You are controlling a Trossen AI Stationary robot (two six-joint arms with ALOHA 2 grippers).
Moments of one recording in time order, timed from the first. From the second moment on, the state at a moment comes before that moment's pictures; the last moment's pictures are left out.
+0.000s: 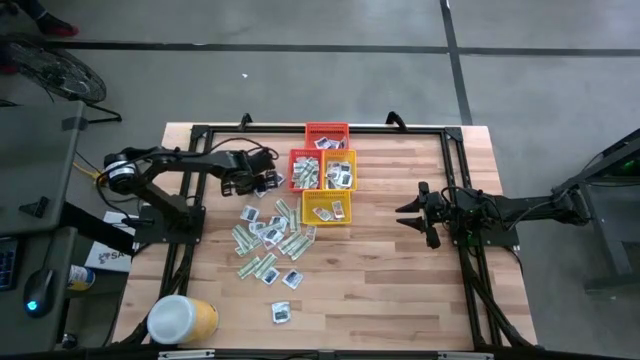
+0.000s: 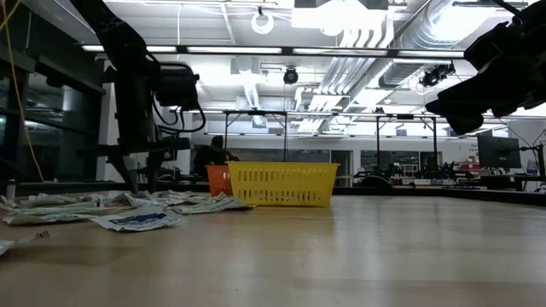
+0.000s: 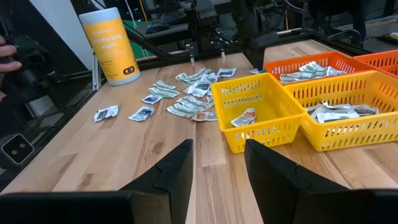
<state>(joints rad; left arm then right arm) 0.49 1.53 0.68 -0.53 -0.09 -1.24 0.02 0.21 0.01 0.03 -0.01 0.20</state>
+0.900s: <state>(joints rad) 0.44 1.36 0.66 -0.62 -0.12 -1.05 0.02 0.21 0.01 0.03 -0.01 0.20</state>
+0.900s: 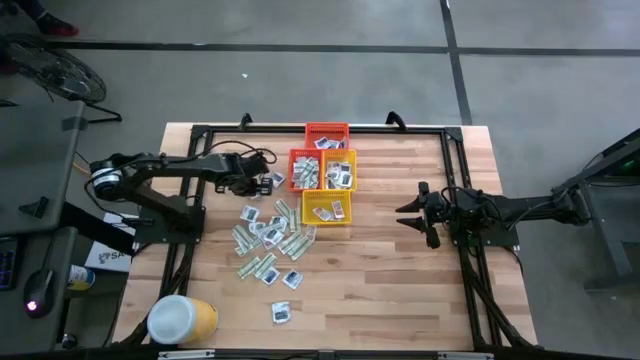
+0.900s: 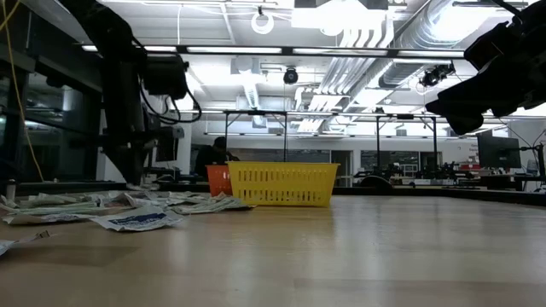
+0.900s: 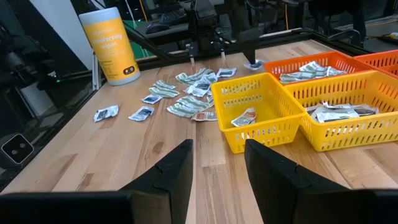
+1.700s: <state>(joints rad) 0.43 1.46 1.06 -0.62 -0.08 -0.74 0.02 0.21 0.01 0.03 -0.01 0.20</state>
